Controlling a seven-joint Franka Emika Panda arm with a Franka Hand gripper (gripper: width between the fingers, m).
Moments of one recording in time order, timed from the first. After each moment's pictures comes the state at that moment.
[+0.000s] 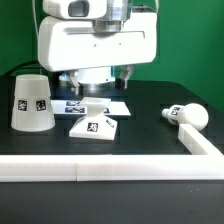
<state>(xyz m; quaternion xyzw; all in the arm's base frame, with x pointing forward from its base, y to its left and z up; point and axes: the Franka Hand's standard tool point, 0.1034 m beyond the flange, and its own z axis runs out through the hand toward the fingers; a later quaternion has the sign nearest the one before) 0.533 -0.020 0.096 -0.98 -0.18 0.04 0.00</state>
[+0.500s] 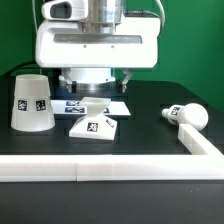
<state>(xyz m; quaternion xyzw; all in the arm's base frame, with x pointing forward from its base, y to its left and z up) 0.521 -0.018 0.090 -1.00 0.01 0.03 0.01</state>
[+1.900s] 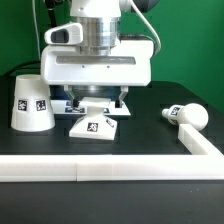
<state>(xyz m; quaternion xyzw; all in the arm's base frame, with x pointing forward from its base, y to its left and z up) 0.472 -0.015 0.048 -1.00 0.07 0.02 0.02</state>
